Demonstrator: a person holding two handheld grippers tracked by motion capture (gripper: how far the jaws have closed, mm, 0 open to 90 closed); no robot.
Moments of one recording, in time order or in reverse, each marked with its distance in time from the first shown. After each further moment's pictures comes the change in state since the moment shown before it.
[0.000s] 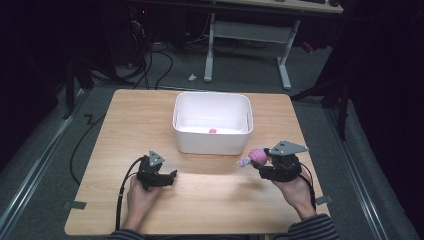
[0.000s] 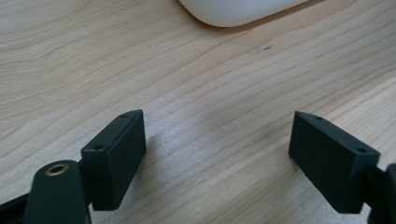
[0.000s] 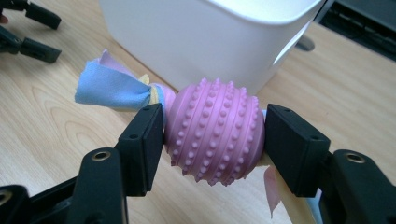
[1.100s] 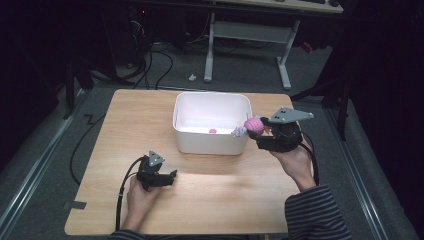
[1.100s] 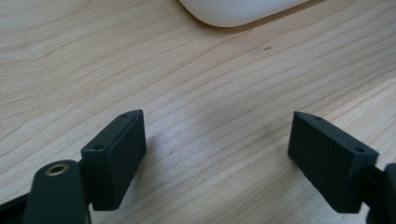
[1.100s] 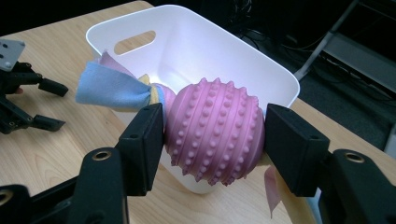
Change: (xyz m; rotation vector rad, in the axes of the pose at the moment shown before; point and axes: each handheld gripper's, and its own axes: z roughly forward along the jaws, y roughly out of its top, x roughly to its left) left arm 0.000 0.000 0.000 0.003 -0.002 0.001; right arm -0.019 0.084 -0.013 -0.105 0.007 -0.052
